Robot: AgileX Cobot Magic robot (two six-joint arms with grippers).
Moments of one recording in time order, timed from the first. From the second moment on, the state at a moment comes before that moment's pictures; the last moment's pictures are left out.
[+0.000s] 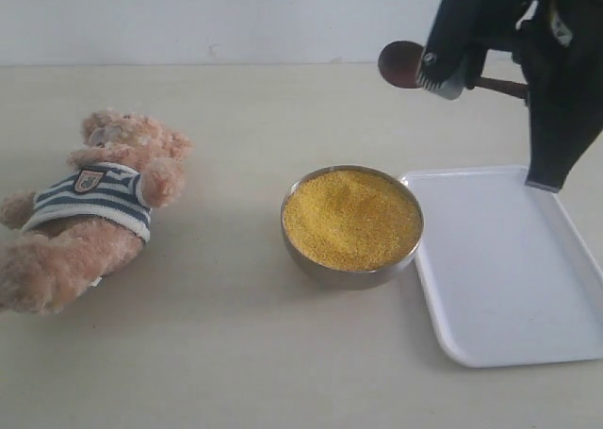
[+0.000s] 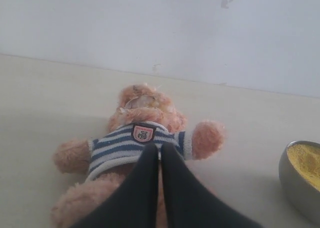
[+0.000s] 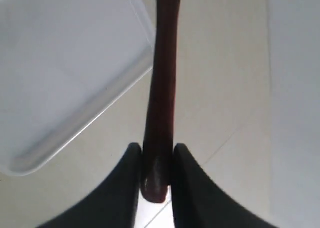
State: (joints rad) left arm 0.01 0.00 0.00 -0.63 0.26 0.36; right arm 0.73 1.41 -1.13 -0.70 1.22 -0.18
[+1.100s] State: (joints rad) left arm 0.01 0.00 0.00 -0.63 0.26 0.36; right arm 0.88 1.64 -0.98 -0.92 1.22 -0.17
